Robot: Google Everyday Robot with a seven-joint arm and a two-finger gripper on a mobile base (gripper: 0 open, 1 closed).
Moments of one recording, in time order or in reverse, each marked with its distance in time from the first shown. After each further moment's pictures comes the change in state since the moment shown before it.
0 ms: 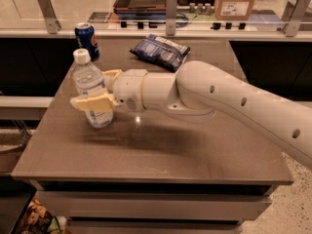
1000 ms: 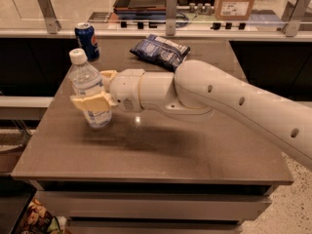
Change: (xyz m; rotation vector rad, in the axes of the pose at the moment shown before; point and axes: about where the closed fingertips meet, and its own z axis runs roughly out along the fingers) arm -0.004 0.005 0.004 -0.010 0.000 -0.007
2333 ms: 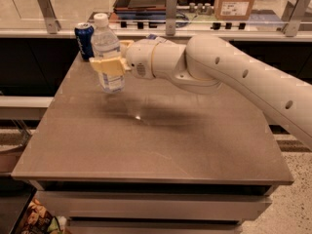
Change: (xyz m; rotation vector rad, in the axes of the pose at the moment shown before) arm -0.027 -0.098 -0.017 0.130 -0.040 0.032
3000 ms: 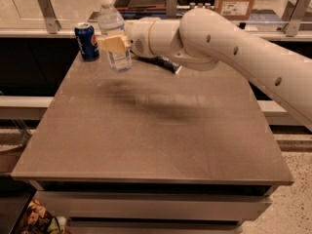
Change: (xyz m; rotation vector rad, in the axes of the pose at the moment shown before) arm -0.023 -0.065 0.008 0.164 0.072 -0.019
